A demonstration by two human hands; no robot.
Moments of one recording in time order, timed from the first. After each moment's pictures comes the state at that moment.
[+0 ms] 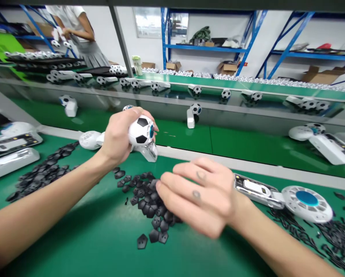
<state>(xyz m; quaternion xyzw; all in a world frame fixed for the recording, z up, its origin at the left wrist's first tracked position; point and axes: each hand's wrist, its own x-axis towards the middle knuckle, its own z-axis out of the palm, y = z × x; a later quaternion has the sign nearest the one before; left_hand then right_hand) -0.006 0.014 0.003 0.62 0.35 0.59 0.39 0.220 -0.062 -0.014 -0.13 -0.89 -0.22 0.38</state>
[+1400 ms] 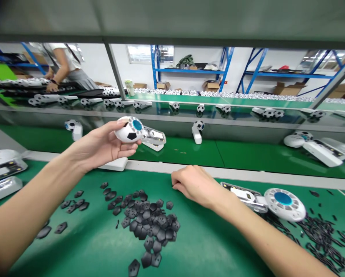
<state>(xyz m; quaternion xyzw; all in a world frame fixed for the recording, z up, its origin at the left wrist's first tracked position) -0.046 0.025 0.047 0.43 0.39 0.46 0.67 0.228 -0.023 -0.032 -0.44 -0.88 0.15 0.09</state>
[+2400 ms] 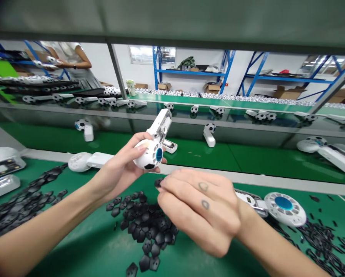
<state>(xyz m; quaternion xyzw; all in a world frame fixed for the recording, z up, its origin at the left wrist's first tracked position) 0.002 -0.021 0.014 0.52 0.26 0.46 0.67 0.237 -0.076 0.021 -0.15 -0.88 -0.25 0.37</state>
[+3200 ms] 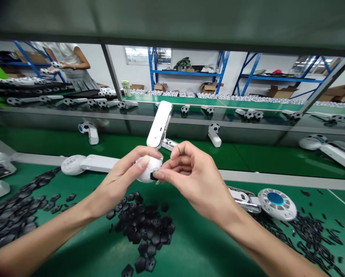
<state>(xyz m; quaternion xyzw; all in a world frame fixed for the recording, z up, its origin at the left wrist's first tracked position) 0.004 -0.033 0.003 0.73 0.30 0.42 0.46 0.211 -0.060 0.022 -0.39 -0.63 0.46 0.50</state>
